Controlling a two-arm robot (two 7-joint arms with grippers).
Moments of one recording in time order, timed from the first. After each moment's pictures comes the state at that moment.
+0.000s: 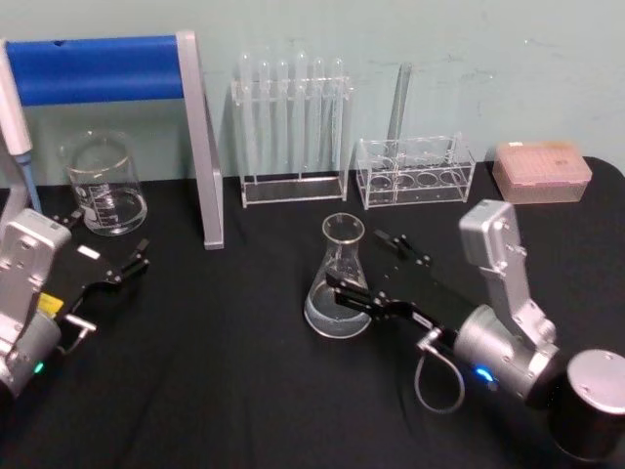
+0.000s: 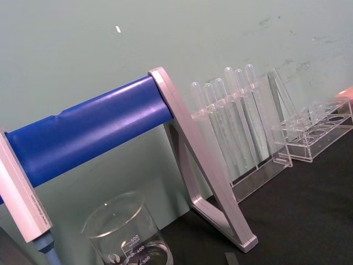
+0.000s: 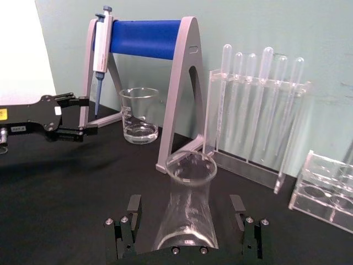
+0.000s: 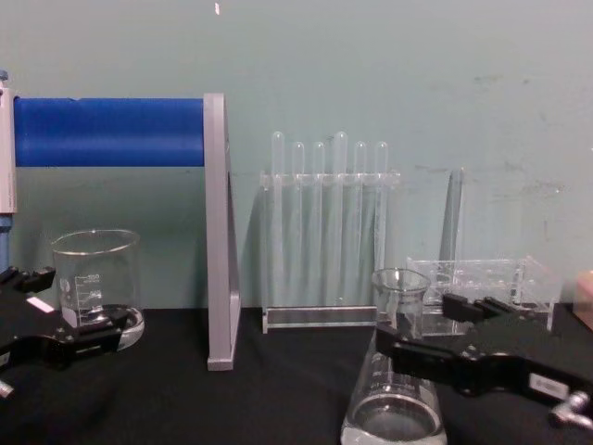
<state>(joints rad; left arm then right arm) -0.20 0.60 0.45 -1.41 -0.25 -0.12 0.03 0.14 0.34 -0.36 -1.49 0.30 -0.03 0.40</state>
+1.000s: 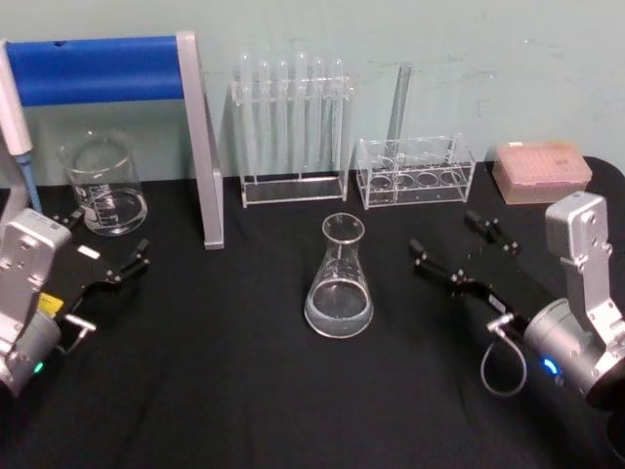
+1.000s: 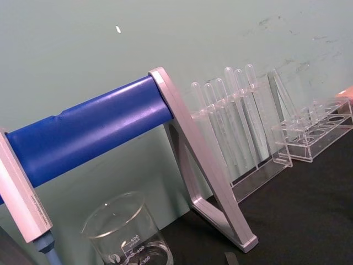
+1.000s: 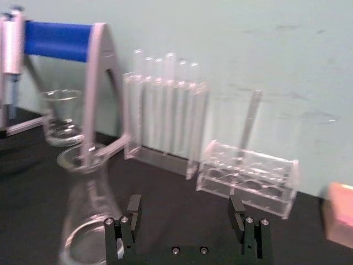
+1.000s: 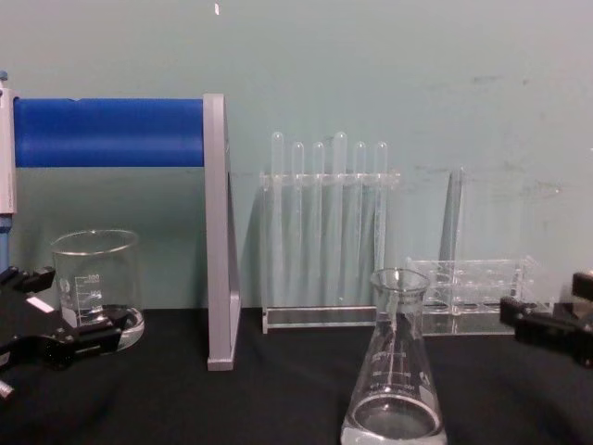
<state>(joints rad) -0.20 0.60 0.45 -1.41 -0.25 -0.12 0.03 0.04 0.38 -0.21 -1.58 0.27 -0.04 0.27</state>
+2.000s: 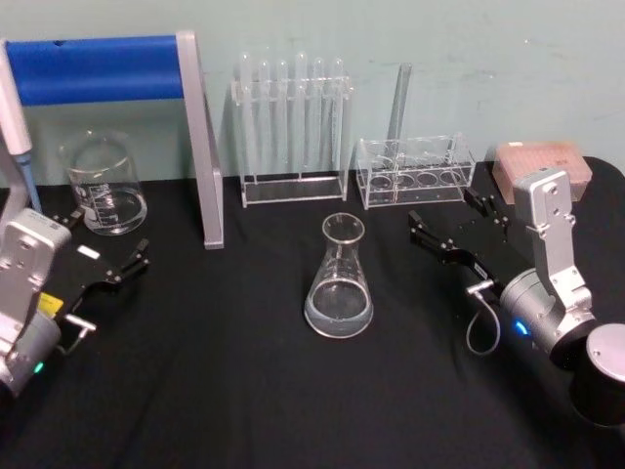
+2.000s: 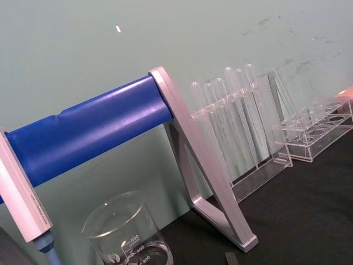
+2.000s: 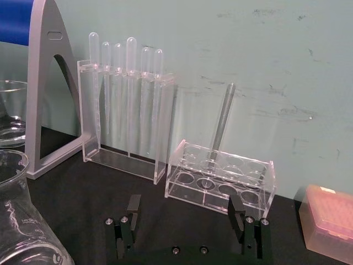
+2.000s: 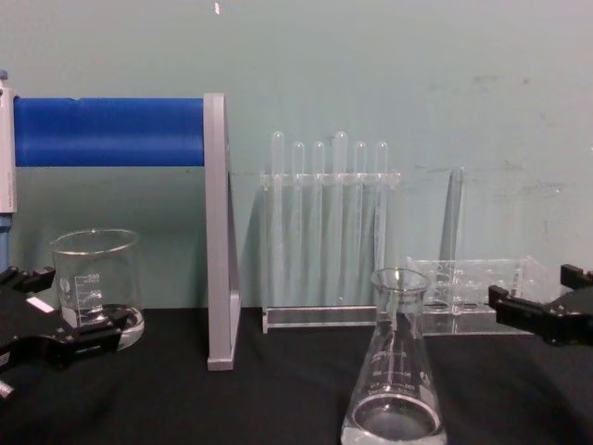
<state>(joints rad) -0.20 0.60 0.45 -1.41 -0.25 -0.12 0.03 0.20 0.26 -0.19 -1.34 0.14 -0.08 0.22</state>
